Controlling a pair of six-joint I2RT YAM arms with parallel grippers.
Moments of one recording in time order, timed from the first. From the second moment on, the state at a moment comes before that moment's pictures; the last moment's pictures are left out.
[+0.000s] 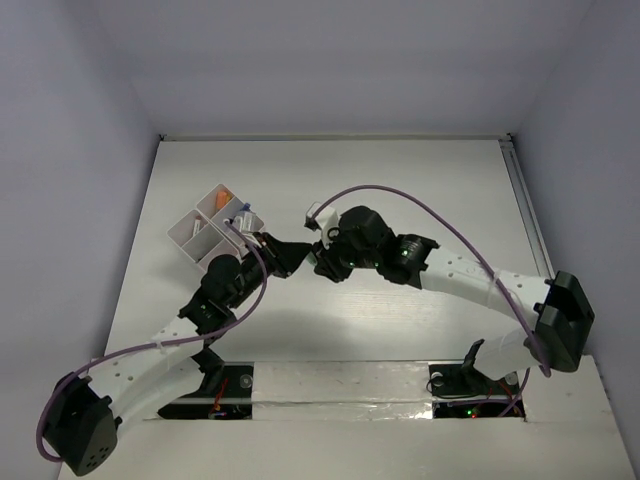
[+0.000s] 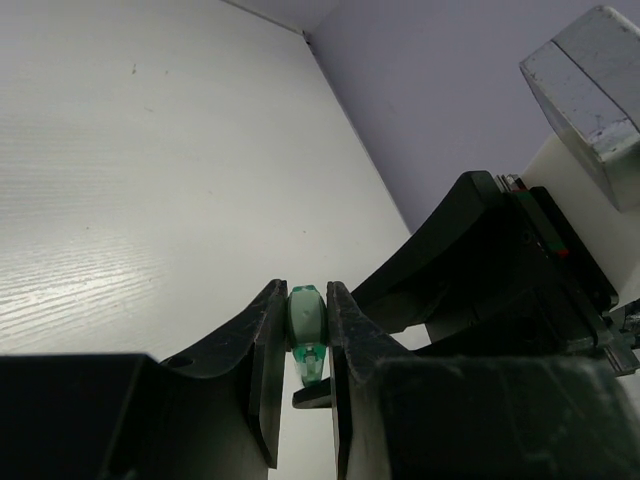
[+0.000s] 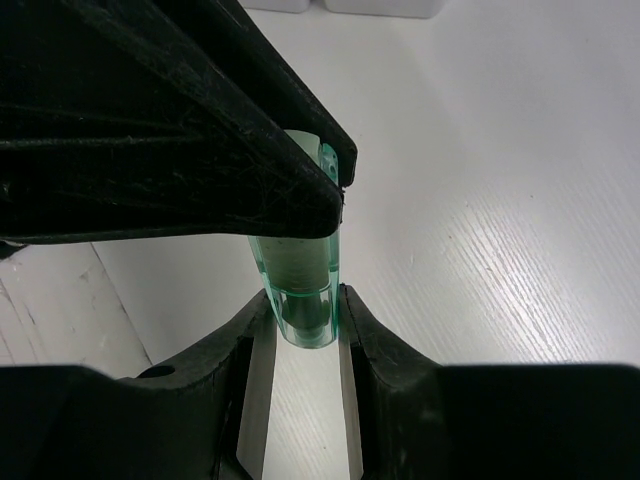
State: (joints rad) left arm -0.67 0.79 0.35 0.42 0.06 -0.78; right arm 0.96 1.42 1.12 -0.28 -0.11 0.03
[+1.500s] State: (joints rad) left arm -0.76 0.87 0.28 0.72 -0.10 -0.85; right arm 0.88 1.42 1.28 -0.47 -0.24 0.03
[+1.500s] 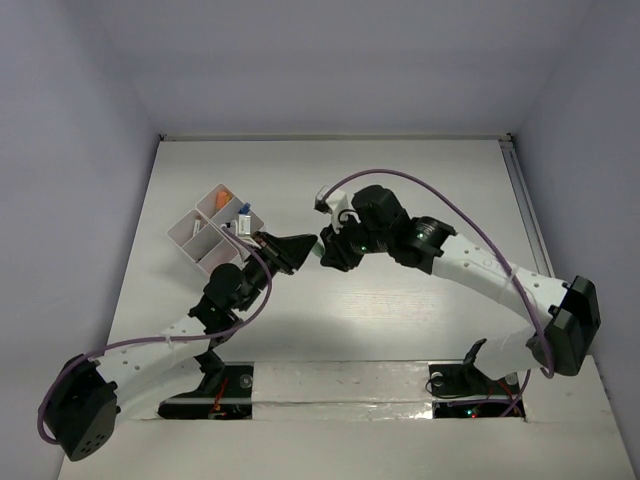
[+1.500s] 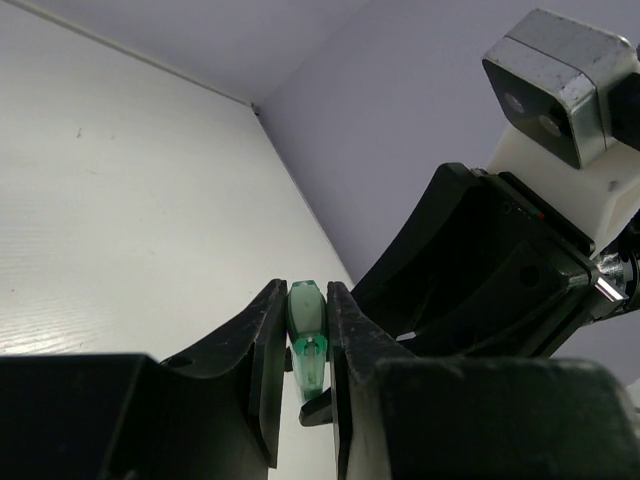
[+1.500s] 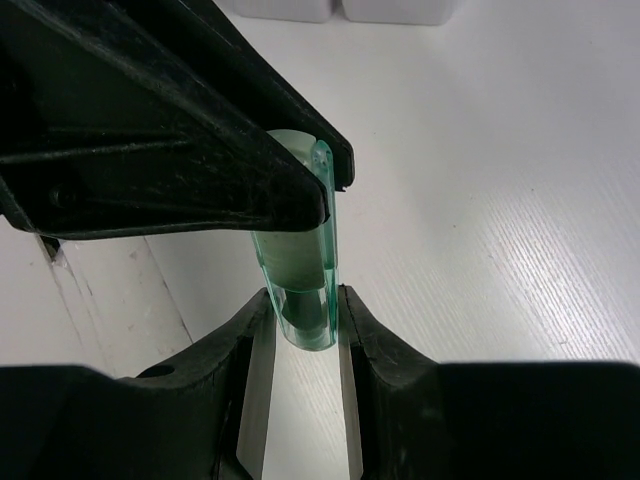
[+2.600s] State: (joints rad) left arm -0.72 0.83 0.39 0.25 -0.05 -0.71; right arm 0.86 1.25 1.10 0.03 -0.28 0.14
